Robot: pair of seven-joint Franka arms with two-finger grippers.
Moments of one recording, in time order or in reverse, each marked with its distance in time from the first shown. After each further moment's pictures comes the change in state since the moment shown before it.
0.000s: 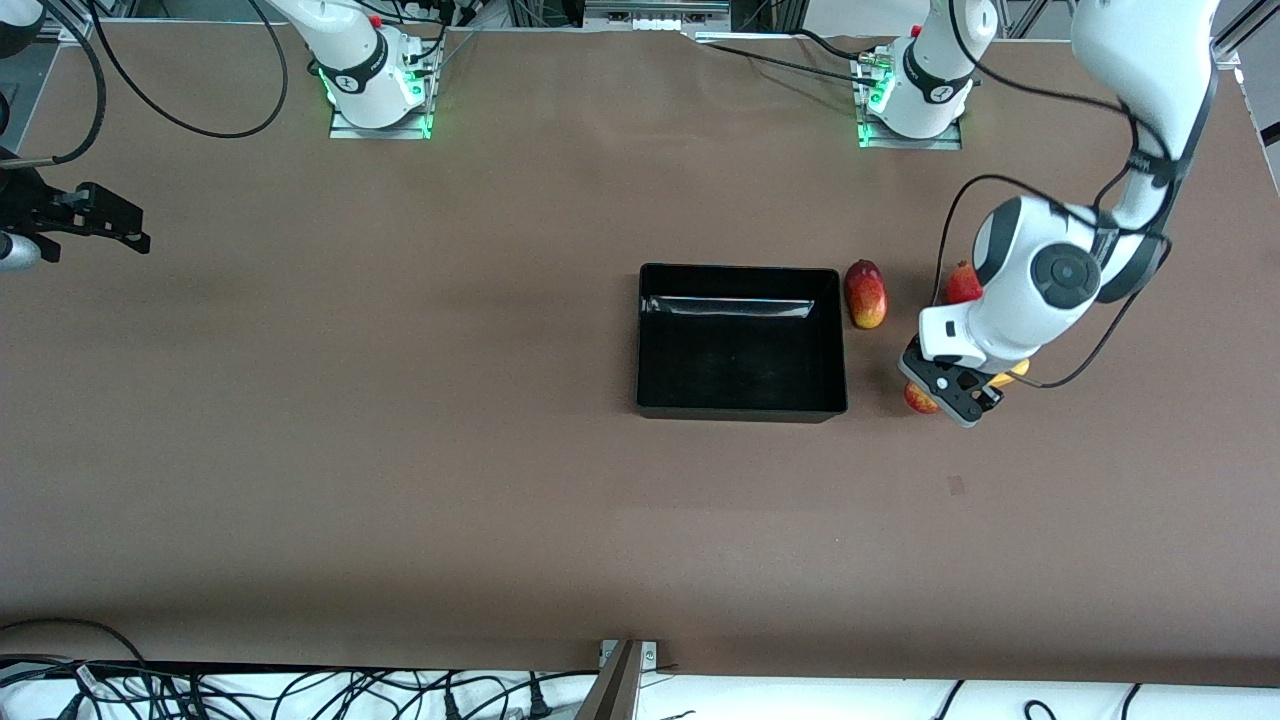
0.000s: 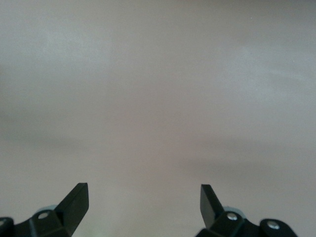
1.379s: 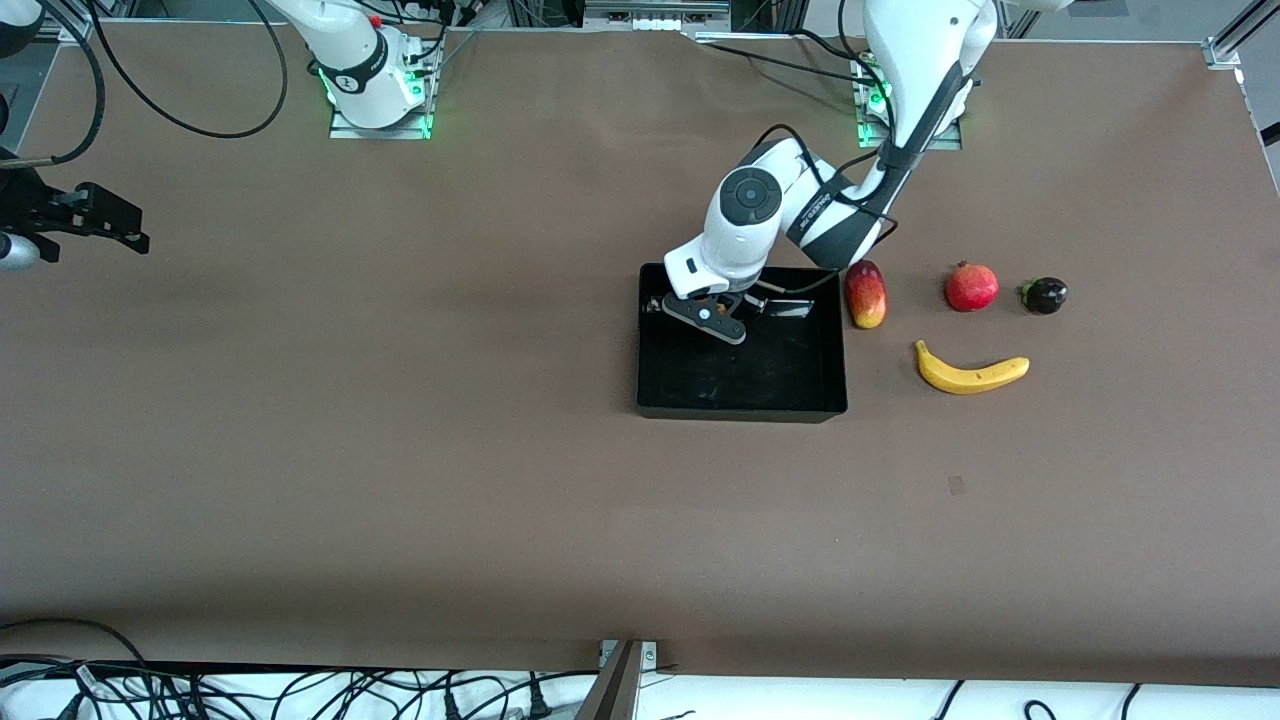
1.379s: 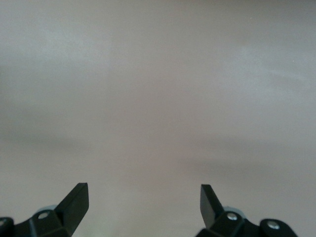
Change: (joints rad) left arm -0.548 0.226 0.011 0.116 -0.047 0.030 -0.902; right arm 0.000 0.000 0.000 0.001 0.000 0.000 0.000
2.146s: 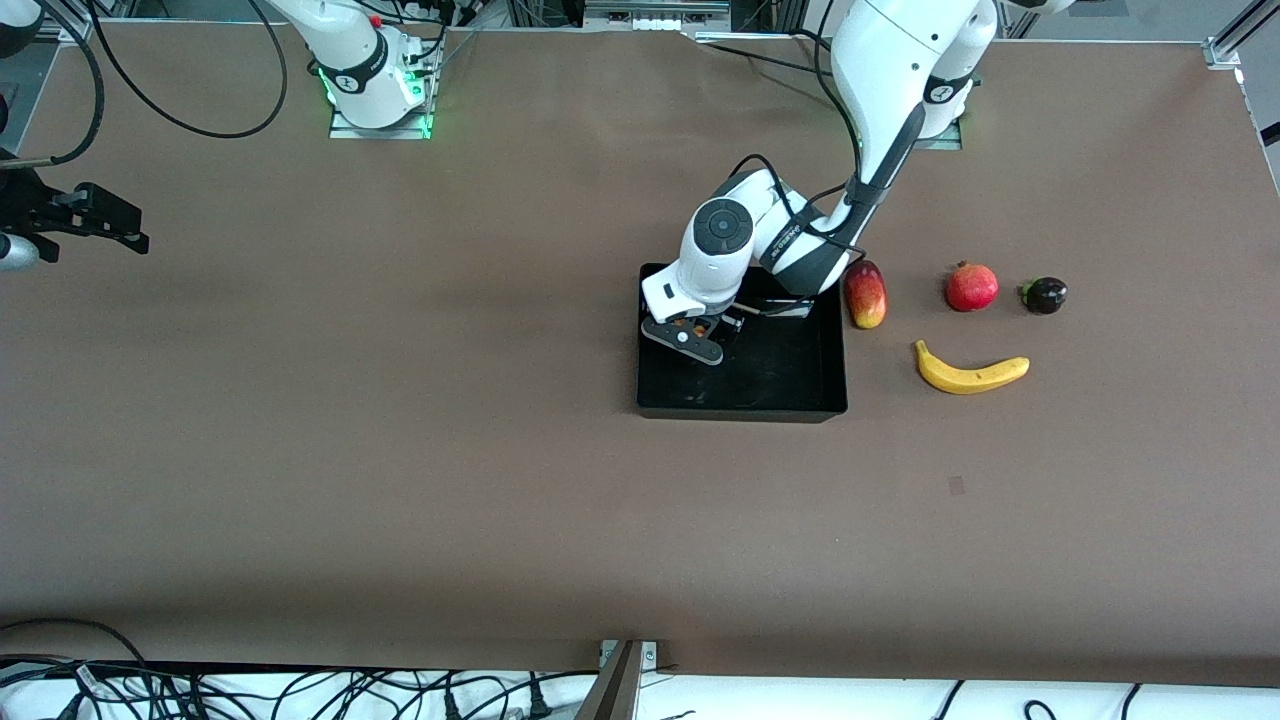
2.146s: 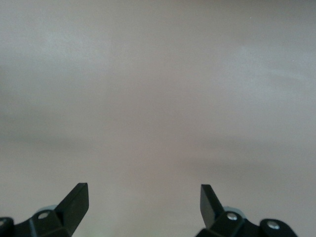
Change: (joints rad) left arm -0.043 0.115 0.024 0.118 0.000 0.028 -0.031; right arm -0.001 0.001 -0.001 0.000 0.000 0.000 0.000
